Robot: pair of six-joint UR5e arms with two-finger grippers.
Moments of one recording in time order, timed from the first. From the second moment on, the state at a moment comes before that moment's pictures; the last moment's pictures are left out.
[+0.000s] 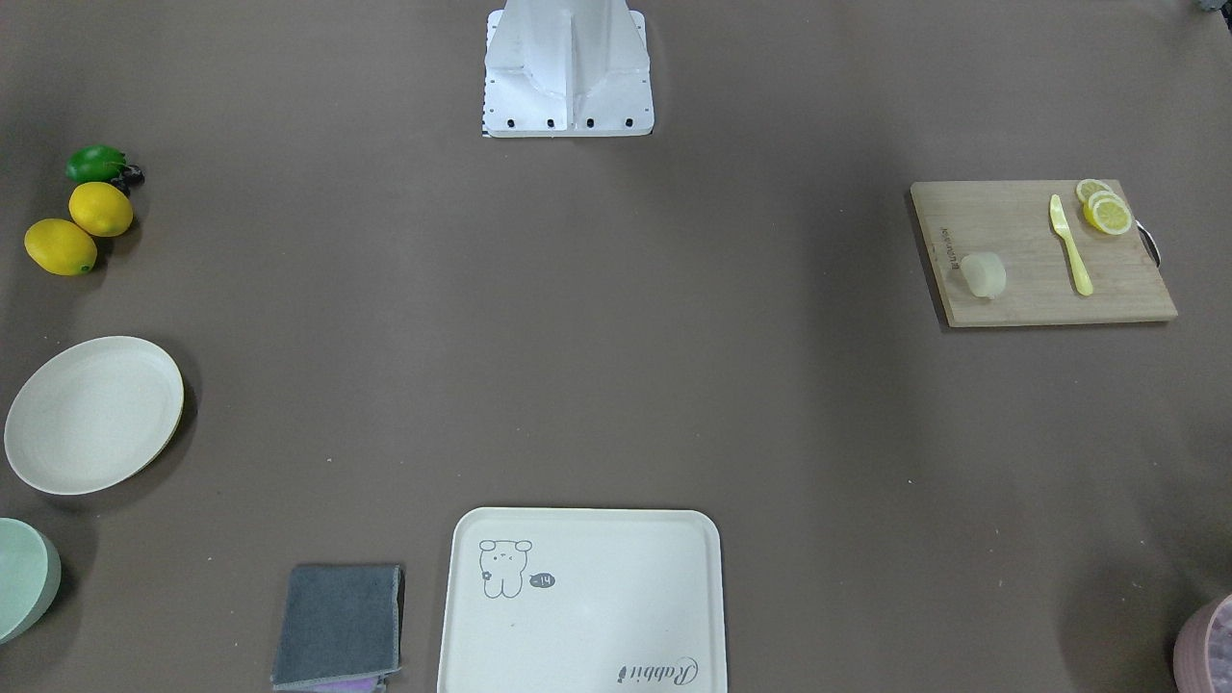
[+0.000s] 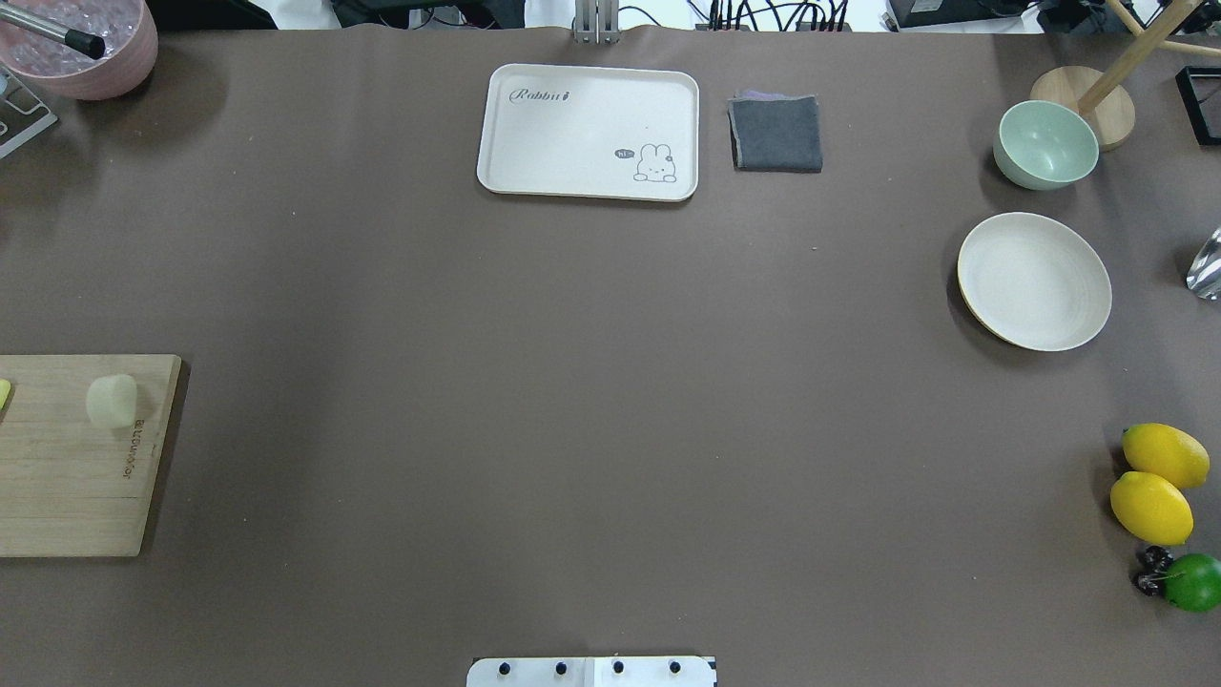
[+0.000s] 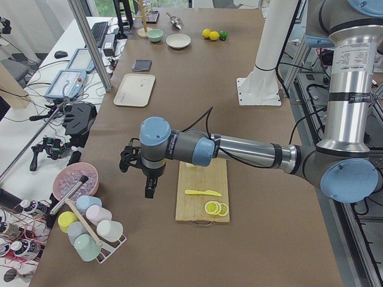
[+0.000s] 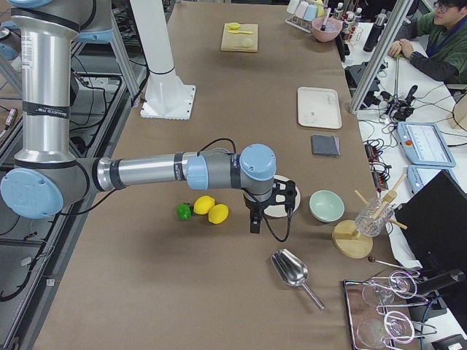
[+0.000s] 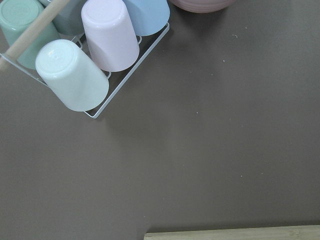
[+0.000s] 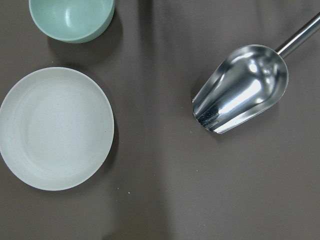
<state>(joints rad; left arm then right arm) -1.58 -1.59 -1.70 -1.66 -2.32 -0.11 1.58 -1.66 1.81 -1.62 2.41 0.13</state>
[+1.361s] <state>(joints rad) -1.57 -1.58 -1.68 -1.78 -2.32 -0.11 1.55 -1.62 1.81 -1.62 2.43 0.15</state>
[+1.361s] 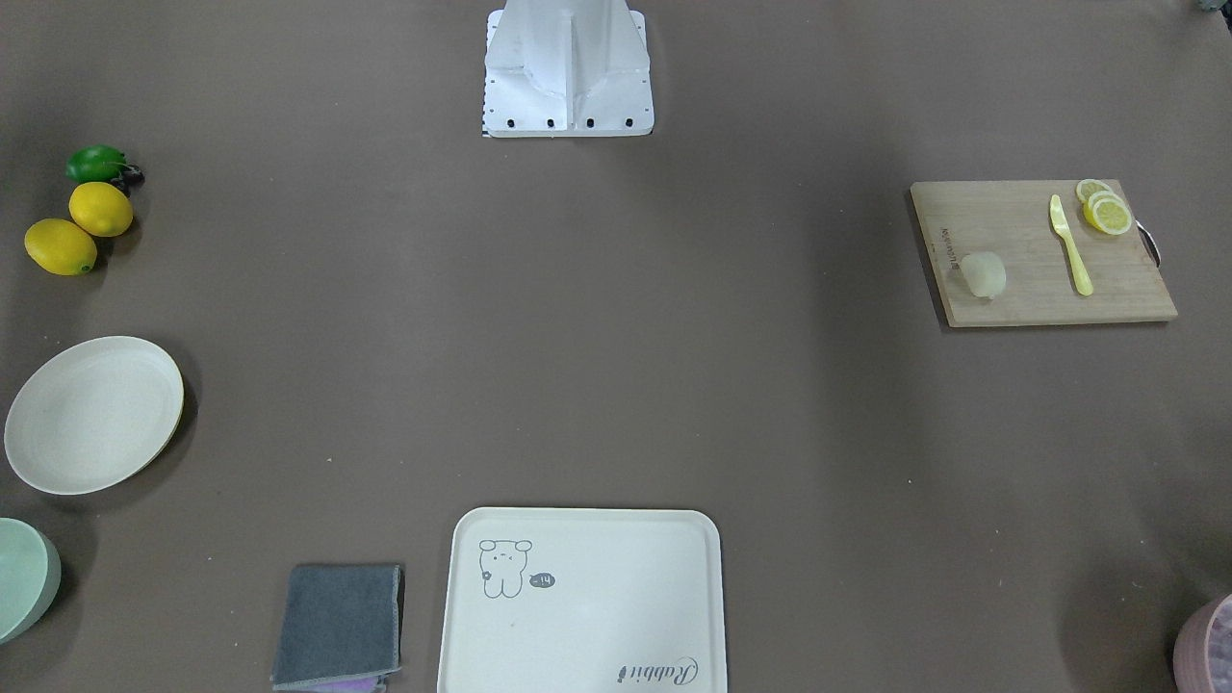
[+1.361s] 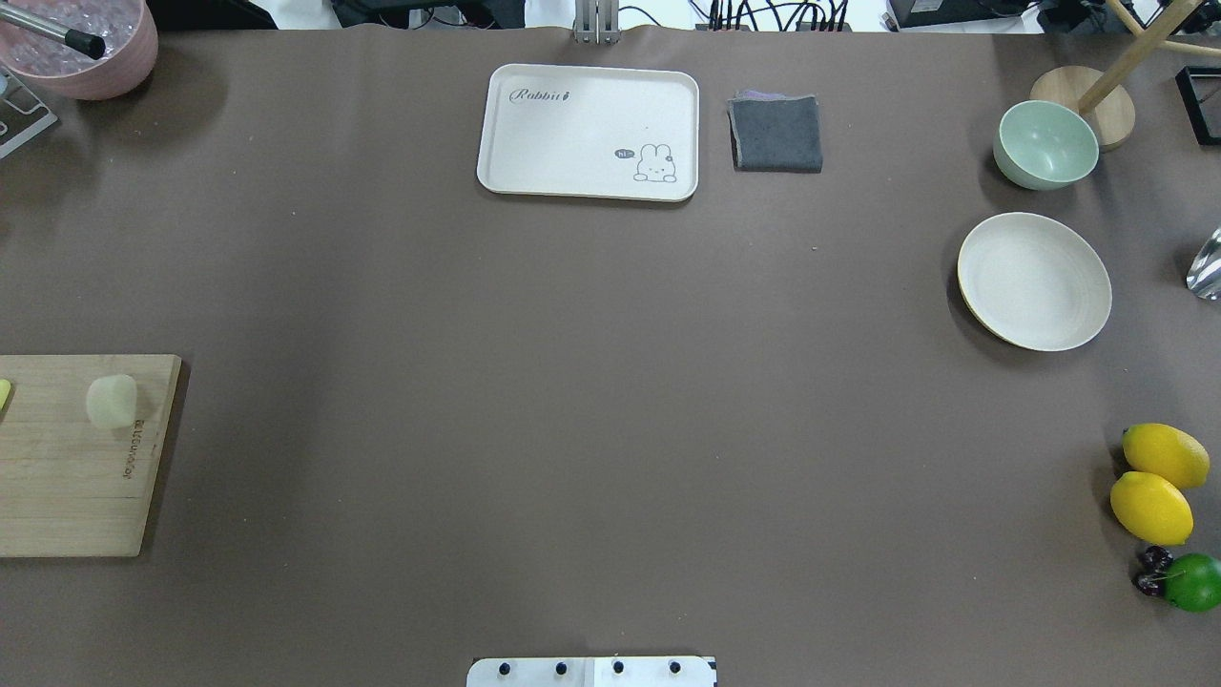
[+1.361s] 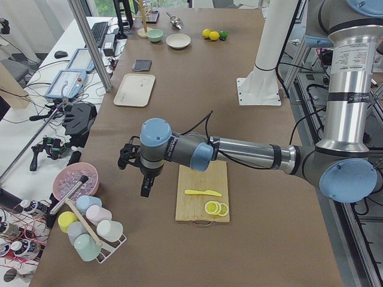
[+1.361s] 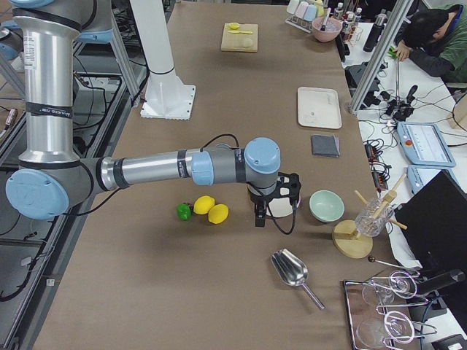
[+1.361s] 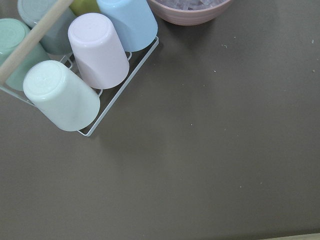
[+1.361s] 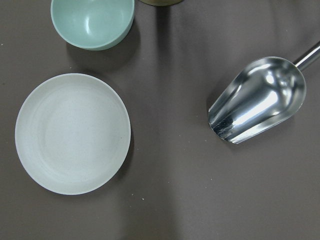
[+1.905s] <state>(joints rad) -1.49 -1.58 -1.68 -1.93 -2.32 -0.29 1.39 -1.58 1.72 -1.37 2.41 0.37</state>
